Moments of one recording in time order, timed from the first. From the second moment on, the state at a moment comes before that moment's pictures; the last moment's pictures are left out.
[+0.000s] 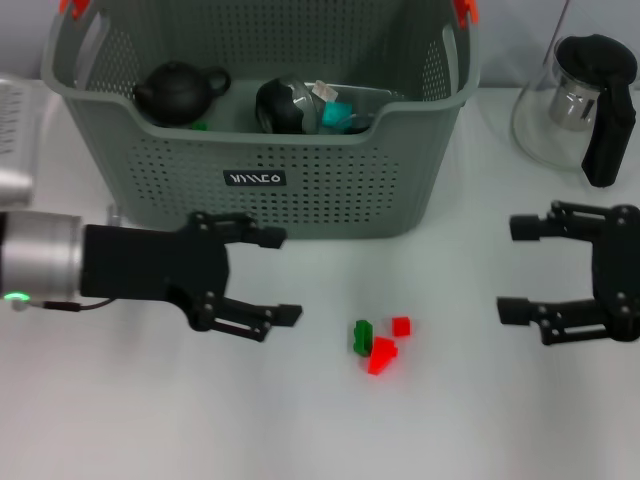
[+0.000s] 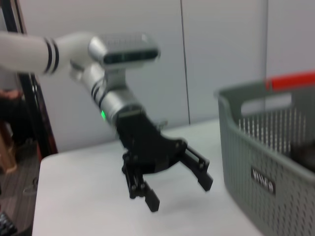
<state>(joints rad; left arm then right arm) -0.56 -2.12 0.62 0.81 2.17 1.77 -1.24 0.28 2.09 -0.94 -1.29 -1.83 -1.77 1.64</state>
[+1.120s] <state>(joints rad) -0.70 -2.17 1.27 0.82 2.25 1.27 -1.36 0.38 2.09 -0.83 -1.20 -2.05 -1.86 1.75</state>
